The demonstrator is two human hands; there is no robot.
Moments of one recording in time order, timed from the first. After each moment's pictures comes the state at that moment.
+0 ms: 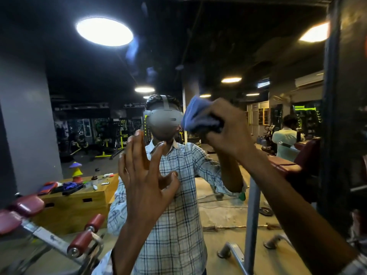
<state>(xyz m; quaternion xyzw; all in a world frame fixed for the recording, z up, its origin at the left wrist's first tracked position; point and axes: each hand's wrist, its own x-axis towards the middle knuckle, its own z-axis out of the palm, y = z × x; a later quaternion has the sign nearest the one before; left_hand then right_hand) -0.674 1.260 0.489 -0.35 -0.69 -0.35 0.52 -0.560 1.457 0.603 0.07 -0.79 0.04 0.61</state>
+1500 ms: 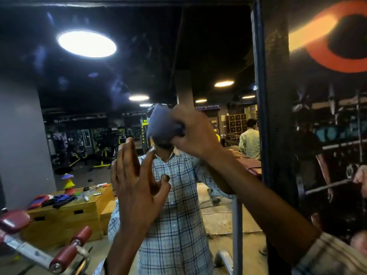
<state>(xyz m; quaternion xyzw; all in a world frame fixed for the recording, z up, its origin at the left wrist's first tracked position) -0.597 1.398 0.479 -0.35 -0.71 -0.35 0.51 -0.508 1.554 0.605 0.15 -0.81 0.01 0.57</state>
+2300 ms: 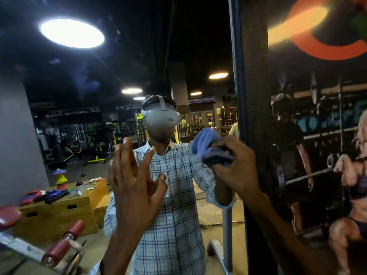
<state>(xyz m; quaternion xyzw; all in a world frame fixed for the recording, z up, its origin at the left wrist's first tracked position) -0.571 1.440 0.456 -0.37 -0.70 -0.34 0.51 -0.431 1.654 0.487 0.07 -0.73 0.19 0.65</state>
